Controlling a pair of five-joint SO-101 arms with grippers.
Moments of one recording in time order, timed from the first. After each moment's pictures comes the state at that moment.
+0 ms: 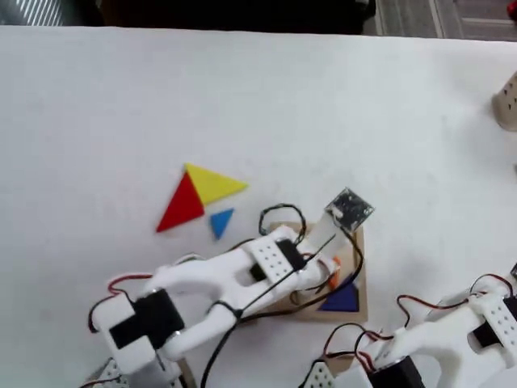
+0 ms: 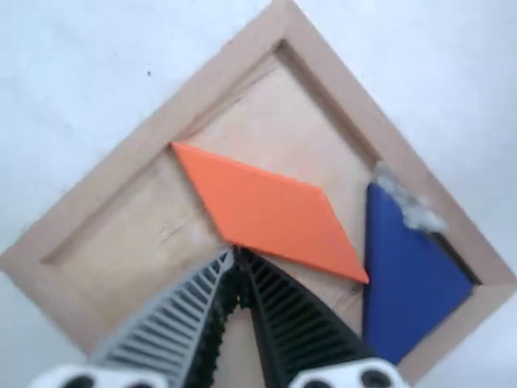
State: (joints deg) left arm 51.5 9.3 33.8 34.4 12.4; right arm 61.1 -31.5 62.3 62.5 17.3
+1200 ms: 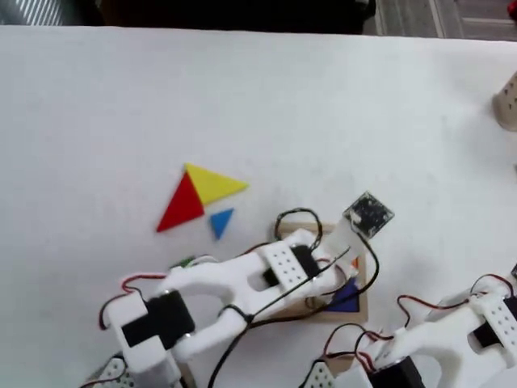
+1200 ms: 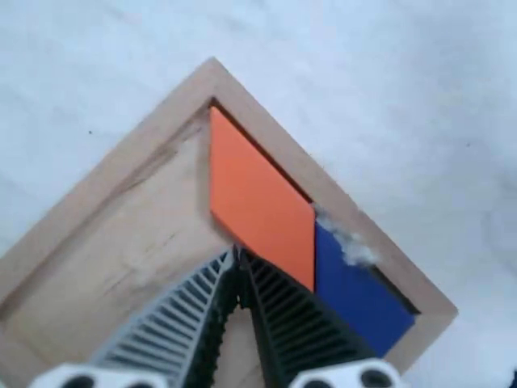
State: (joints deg) left arm 54.5 11.8 29.5 31.5 13.1; right arm 61.1 -31.5 62.3 62.5 17.3
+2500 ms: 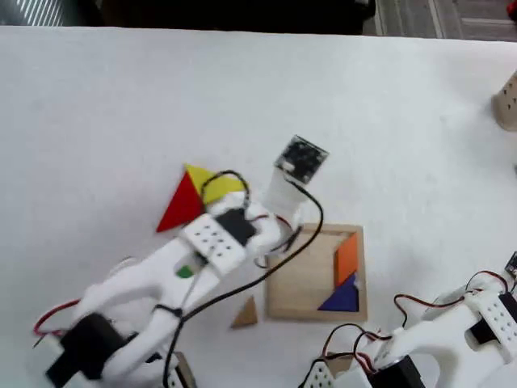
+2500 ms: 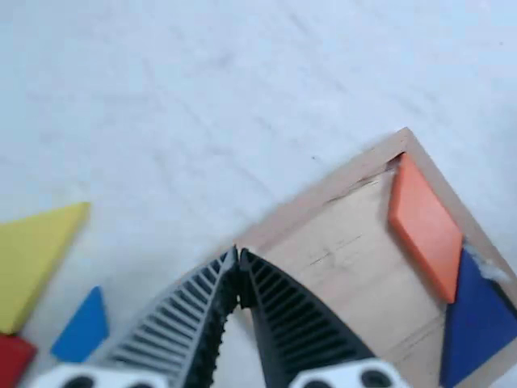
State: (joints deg) left arm 37.1 -13.8 41.2 38.0 7.0; right arm 59.4 -31.5 62.9 62.2 17.3
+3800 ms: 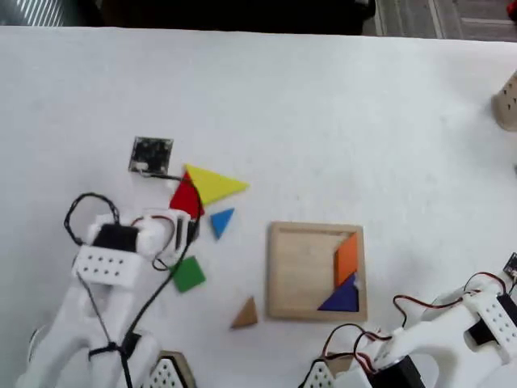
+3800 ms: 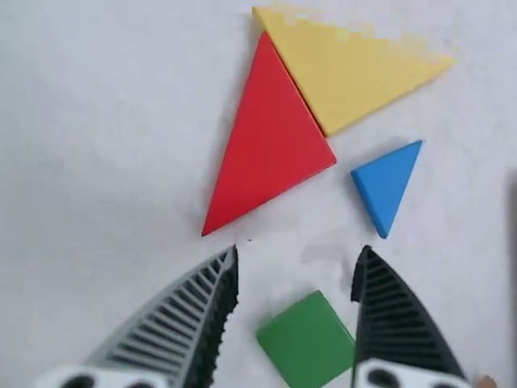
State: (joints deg) left arm 3.2 -40.1 61.5 54.2 3.0; right arm 59.4 -31.4 63.9 61.0 17.3
